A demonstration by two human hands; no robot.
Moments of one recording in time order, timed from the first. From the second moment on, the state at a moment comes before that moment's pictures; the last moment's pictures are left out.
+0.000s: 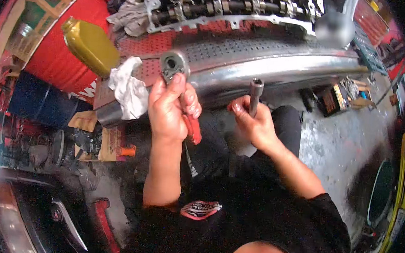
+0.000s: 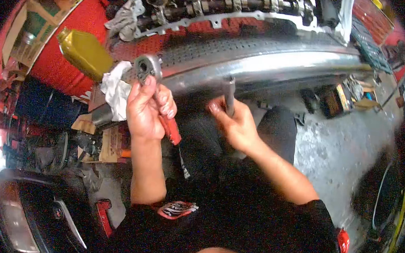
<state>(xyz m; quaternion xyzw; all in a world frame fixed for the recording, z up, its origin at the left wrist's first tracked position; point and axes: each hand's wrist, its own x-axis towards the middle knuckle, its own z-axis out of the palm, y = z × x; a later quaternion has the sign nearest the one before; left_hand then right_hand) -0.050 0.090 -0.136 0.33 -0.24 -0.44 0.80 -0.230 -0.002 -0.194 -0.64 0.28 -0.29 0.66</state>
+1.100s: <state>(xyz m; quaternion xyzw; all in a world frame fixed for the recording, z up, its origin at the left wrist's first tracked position) -0.084 0.078 -0.178 0.44 -0.32 -0.47 0.69 -0.250 -0.031 -0.212 -0.75 0.30 -0.39 0.44</state>
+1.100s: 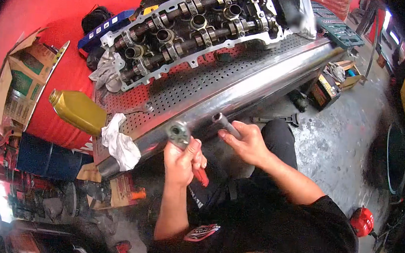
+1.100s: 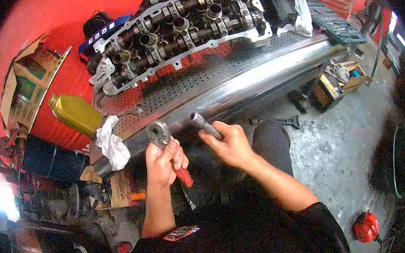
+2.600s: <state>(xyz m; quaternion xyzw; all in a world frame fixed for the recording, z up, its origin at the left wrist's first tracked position) -0.069 0.107 -0.174 0.28 -0.32 -0.74 0.52 -0.249 -0.073 -0.190 -0.94 0.01 -0.24 0.26</state>
